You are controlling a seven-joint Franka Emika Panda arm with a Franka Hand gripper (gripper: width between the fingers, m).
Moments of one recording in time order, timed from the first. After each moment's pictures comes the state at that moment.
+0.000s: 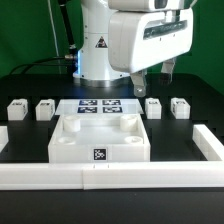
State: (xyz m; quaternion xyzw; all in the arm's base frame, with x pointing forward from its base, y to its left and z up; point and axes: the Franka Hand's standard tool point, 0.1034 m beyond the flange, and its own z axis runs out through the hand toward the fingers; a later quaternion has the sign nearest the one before) arm 0.565 0.056 0.113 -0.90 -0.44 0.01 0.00
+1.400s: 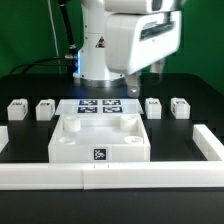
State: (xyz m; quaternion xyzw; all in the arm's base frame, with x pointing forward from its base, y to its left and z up) arm 0.529 0.021 0.103 -0.83 -0.55 0.02 0.01
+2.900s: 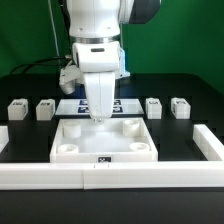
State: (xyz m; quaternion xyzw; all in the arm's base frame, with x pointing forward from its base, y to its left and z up) arm 0.464 -0.030 0.023 -0.69 -0.72 0.01 0.03
